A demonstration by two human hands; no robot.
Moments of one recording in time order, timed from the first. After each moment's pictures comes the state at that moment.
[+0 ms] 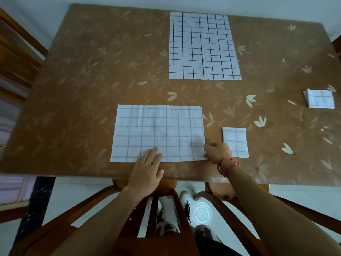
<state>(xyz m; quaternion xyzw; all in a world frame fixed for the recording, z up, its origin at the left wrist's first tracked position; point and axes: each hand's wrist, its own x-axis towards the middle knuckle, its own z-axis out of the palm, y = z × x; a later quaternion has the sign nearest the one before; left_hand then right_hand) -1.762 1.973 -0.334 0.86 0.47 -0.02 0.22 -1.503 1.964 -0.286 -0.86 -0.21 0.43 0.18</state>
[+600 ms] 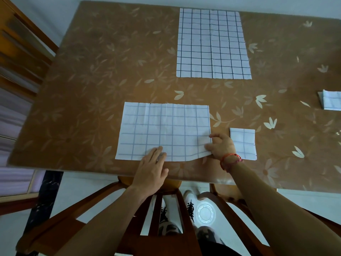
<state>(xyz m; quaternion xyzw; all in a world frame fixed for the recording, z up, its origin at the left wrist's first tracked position) -1.759 1.971 -0.330 0.85 0.48 -0.01 0.23 -1.502 1.981 -0.292 -0.83 -0.23 0.45 0.25</state>
